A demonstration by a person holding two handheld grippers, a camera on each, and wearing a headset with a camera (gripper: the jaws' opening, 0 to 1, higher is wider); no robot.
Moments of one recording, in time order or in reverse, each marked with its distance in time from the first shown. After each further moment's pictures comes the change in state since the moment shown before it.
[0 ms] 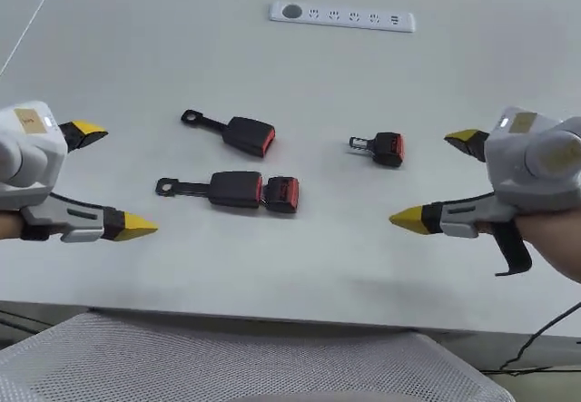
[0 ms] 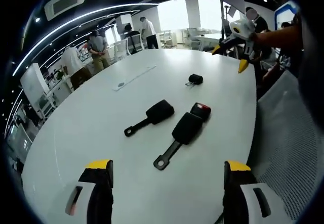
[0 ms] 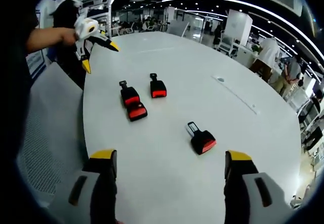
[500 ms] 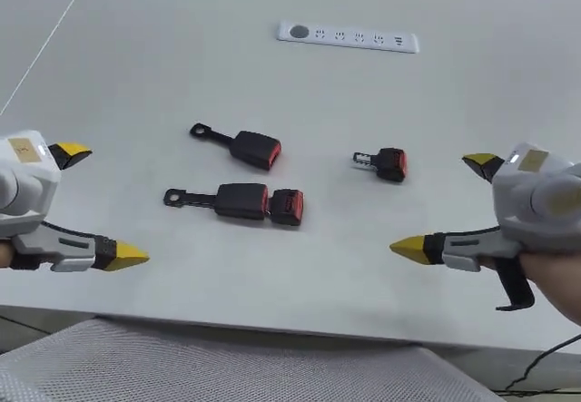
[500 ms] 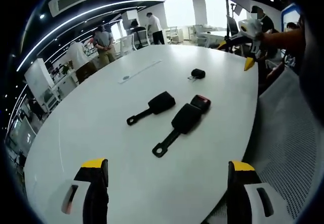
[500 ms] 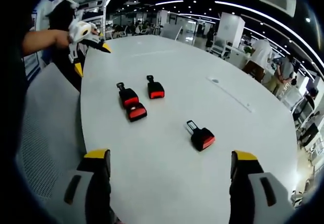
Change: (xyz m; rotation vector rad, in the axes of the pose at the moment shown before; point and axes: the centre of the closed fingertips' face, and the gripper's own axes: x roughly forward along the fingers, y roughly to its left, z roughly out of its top) left arm -0.012 -0.007 -0.018 -0.029 0.042 0.042; right arm -0.004 0.008 -0.005 0.023 -0.028 -0.062
